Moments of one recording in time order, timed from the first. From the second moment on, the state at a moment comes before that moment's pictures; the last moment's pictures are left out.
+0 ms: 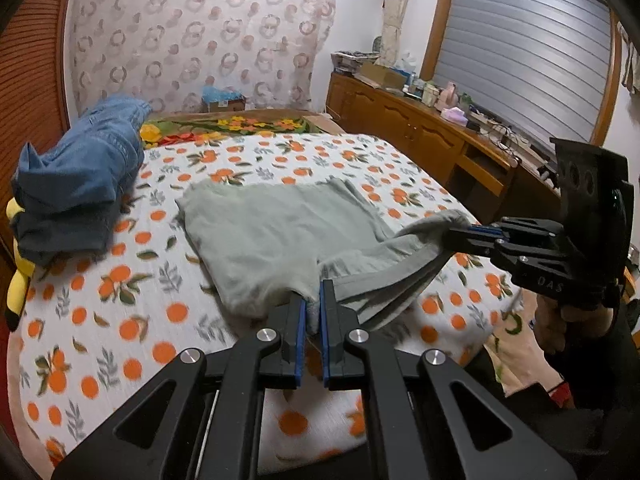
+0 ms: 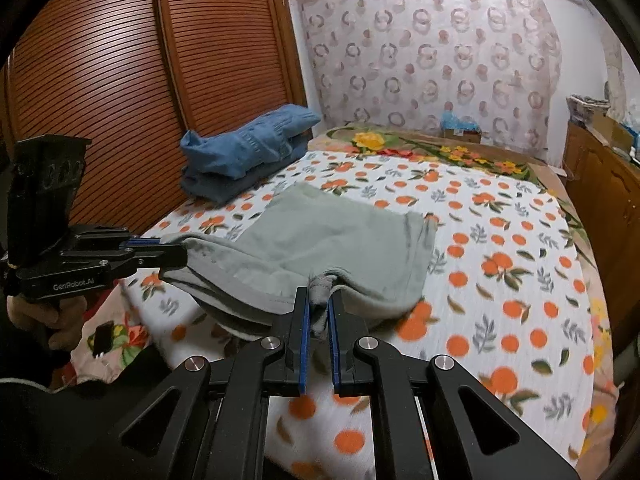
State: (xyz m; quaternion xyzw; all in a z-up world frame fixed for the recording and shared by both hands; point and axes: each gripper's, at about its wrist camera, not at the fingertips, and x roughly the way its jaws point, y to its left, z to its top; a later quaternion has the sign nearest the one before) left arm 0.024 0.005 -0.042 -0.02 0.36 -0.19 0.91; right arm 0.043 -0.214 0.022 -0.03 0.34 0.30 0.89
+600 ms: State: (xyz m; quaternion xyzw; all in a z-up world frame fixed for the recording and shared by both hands) left arm 0.096 0.009 -0.041 -0.01 0.36 -0.16 0.92; right arm 0.112 -0.190 0.009 -0.03 0.34 0.28 0.90
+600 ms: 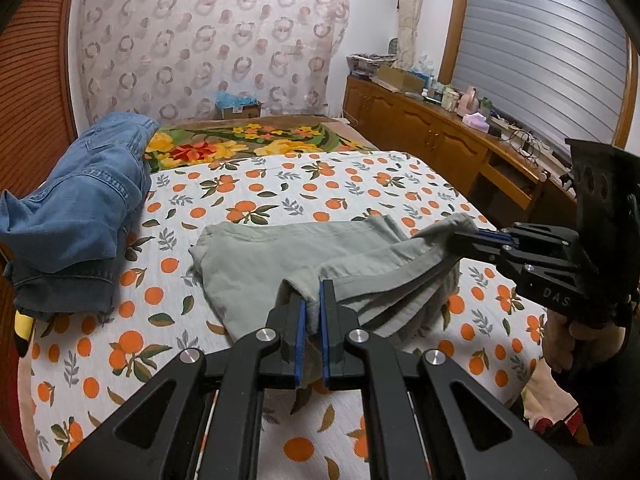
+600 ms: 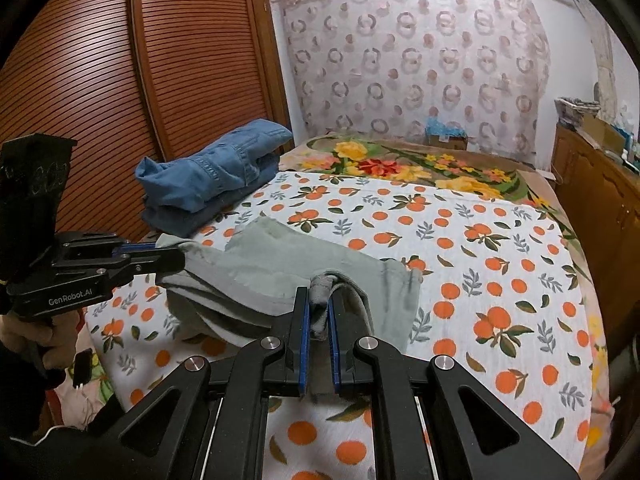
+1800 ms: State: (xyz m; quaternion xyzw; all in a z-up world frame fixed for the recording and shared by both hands) left arm 0.113 0.031 -0.070 -0.01 0.36 -0.13 0.92; right arm 0.153 -0.187 -0.003 -0.03 0.35 0.25 0.90
